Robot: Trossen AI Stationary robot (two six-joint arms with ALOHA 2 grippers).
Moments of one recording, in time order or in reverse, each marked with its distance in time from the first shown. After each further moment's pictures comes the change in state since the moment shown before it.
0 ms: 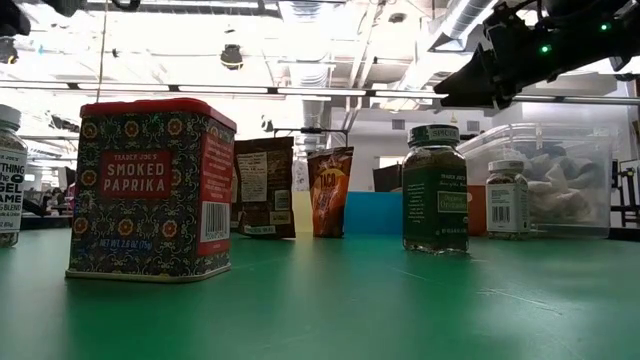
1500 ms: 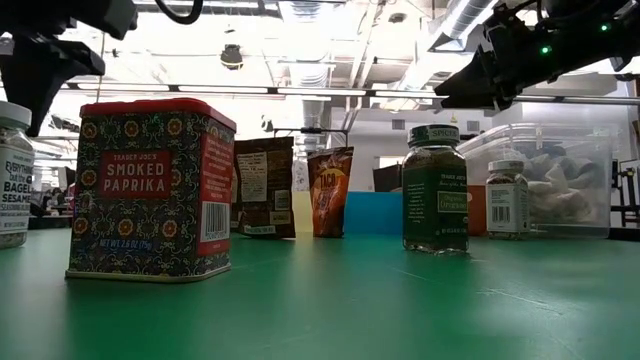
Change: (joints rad) left arm 0.110 0.000 -0.096 0.237 -0.077 0.431; right arm 0.000 0.000 0.000 -0.009 0.002 0.008
